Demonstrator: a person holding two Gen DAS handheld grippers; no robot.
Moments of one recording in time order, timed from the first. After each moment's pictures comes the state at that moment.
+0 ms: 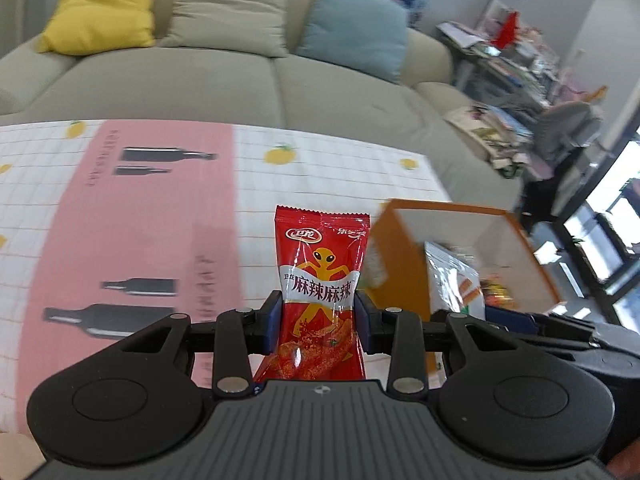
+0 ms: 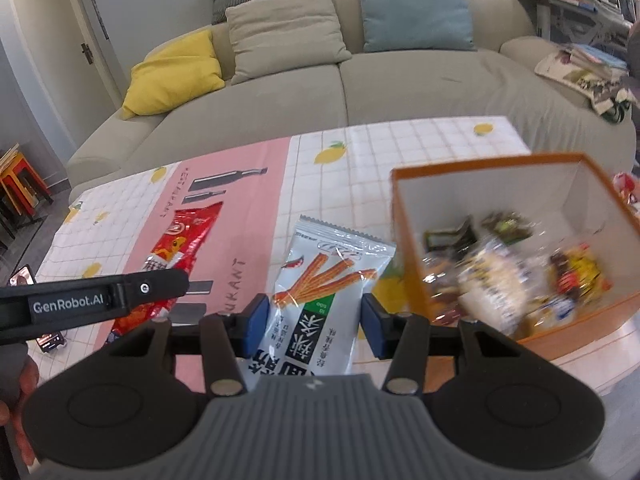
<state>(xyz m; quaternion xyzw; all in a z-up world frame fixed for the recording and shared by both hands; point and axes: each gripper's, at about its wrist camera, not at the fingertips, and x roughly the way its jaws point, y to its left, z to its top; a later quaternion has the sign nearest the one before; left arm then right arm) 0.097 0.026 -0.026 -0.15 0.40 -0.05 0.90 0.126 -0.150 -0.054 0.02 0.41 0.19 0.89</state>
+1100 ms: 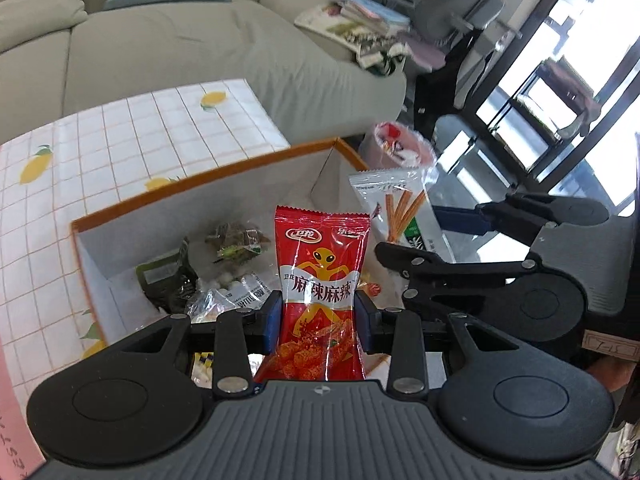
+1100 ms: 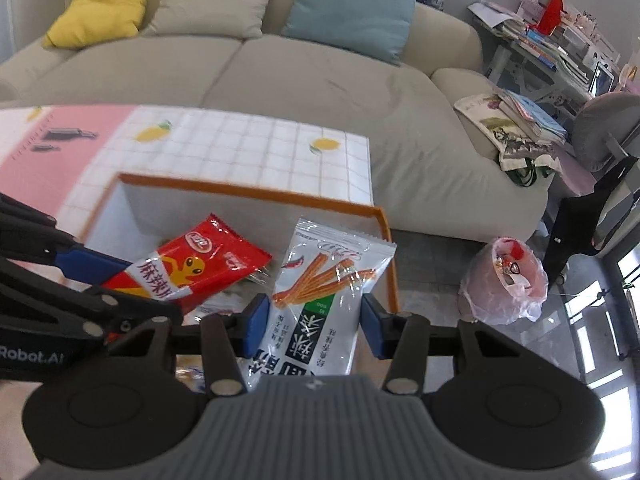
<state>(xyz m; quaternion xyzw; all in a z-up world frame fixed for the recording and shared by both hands) 0.242 -0.199 -0.061 -0.06 0.49 -0.22 0.84 0.255 -0.340 -0.054 -0.17 0.42 0.12 0.88</state>
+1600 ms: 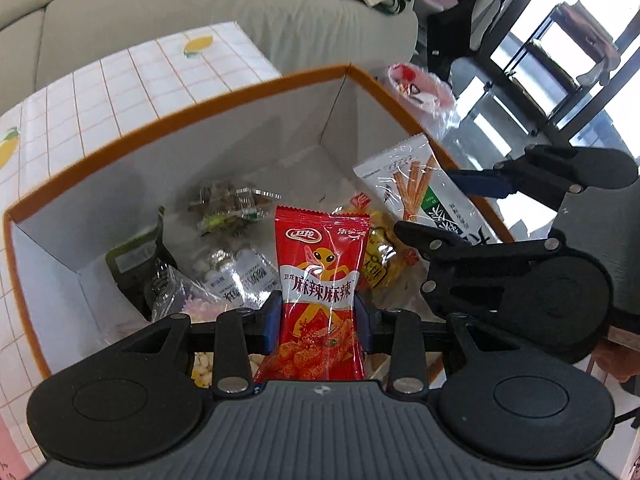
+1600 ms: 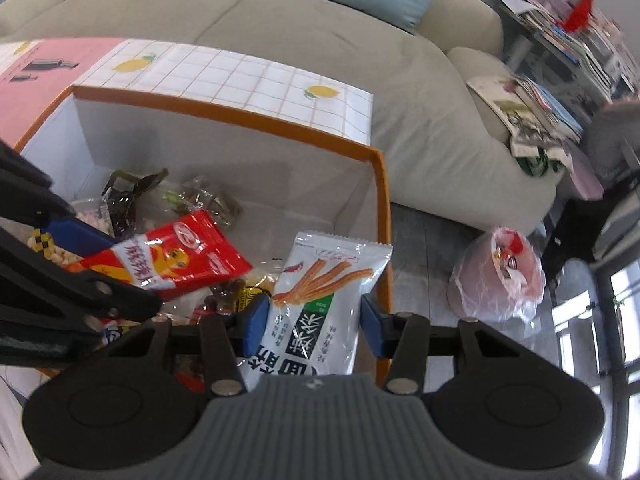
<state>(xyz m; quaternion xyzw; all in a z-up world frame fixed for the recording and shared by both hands) 0.268 -0.230 -0.117 -0.01 0.55 -0.22 0.81 0.282 -0.358 -0.118 -0.23 0.45 0.12 0.85</state>
